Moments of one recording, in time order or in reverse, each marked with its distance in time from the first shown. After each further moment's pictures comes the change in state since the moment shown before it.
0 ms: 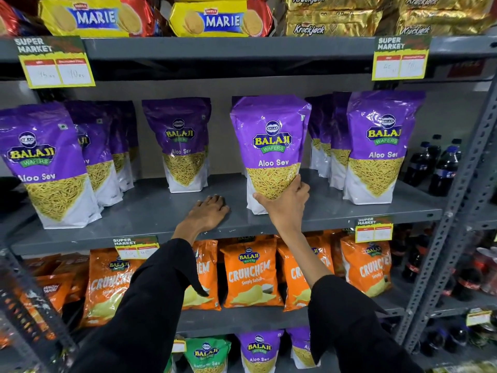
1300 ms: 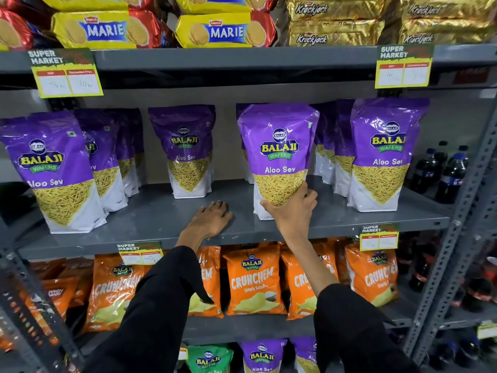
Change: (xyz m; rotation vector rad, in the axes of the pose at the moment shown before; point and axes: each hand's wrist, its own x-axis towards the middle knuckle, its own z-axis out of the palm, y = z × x) left_hand 0.001 -0.001 0.002 -0.033 0.012 -0.022; right_hand 0.004 0.003 -0.006 -0.051 0.030 0.011
